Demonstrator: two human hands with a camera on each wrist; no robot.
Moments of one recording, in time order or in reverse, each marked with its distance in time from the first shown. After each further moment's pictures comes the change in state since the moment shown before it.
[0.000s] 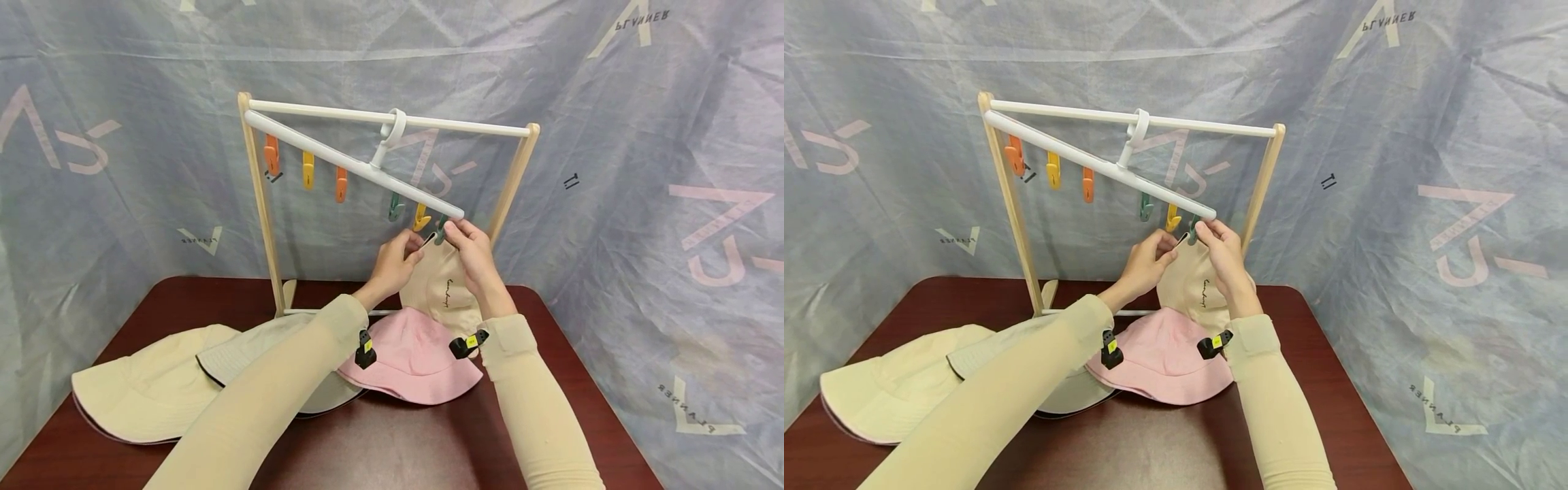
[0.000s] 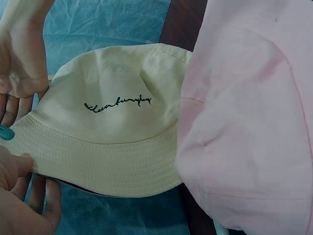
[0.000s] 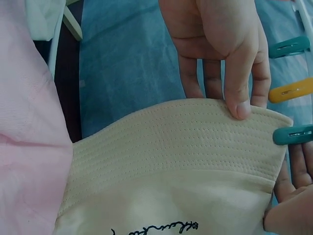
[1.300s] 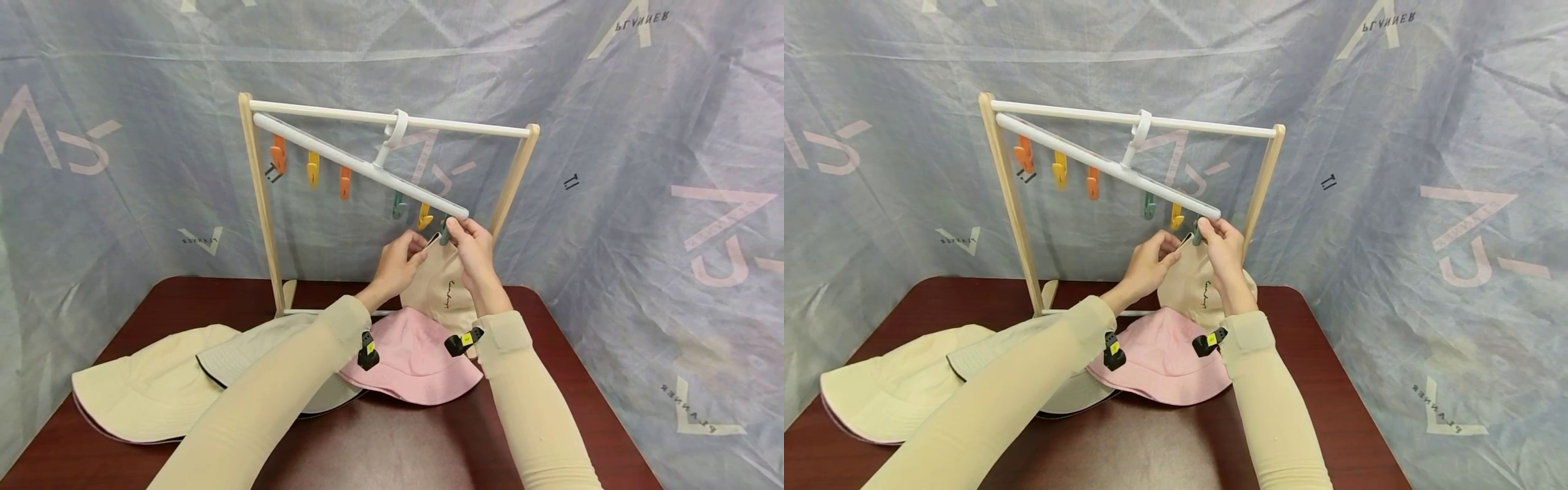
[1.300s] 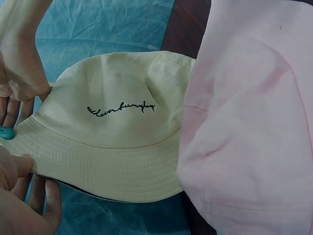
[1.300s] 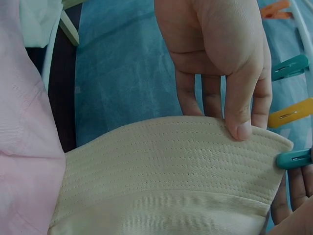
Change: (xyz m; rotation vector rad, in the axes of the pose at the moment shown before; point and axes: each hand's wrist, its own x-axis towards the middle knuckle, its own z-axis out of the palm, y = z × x) left_hand -0.003 0.006 0.001 -0.018 -0.001 0.025; right_hand -0.002 -0.004 0.008 -0.050 0.175 -0.018
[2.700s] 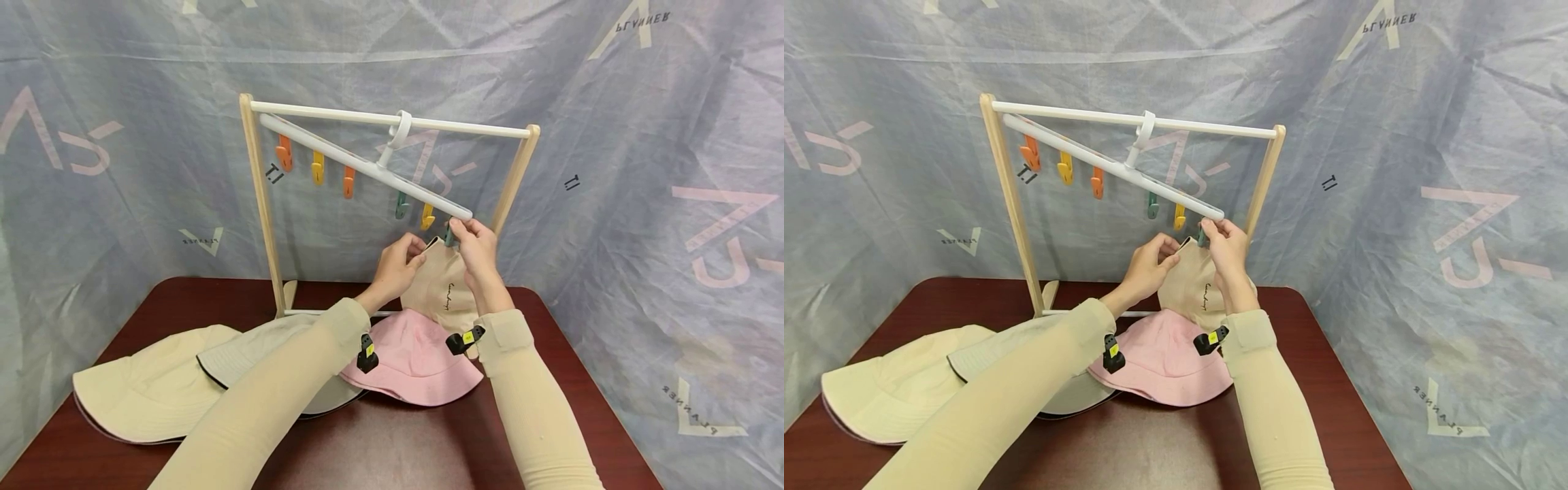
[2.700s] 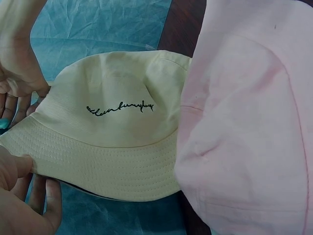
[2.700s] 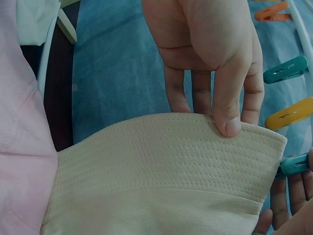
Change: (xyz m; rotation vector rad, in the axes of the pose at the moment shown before) left_hand -0.003 -0.005 0.001 -0.004 -0.001 -0.009; right_hand 0.004 -0.001 0.000 -0.013 0.060 0.011
